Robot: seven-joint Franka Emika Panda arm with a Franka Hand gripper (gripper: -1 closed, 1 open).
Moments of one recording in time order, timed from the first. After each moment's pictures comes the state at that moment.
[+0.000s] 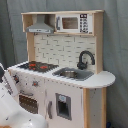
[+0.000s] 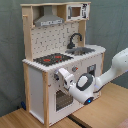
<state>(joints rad) -1.25 -0.72 2.23 -1.87 -1.66 2.07 1.43</state>
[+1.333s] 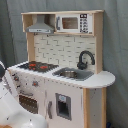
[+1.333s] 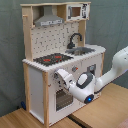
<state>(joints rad) -1.25 -0.69 2.24 -1.87 -1.55 2.11 1.27</state>
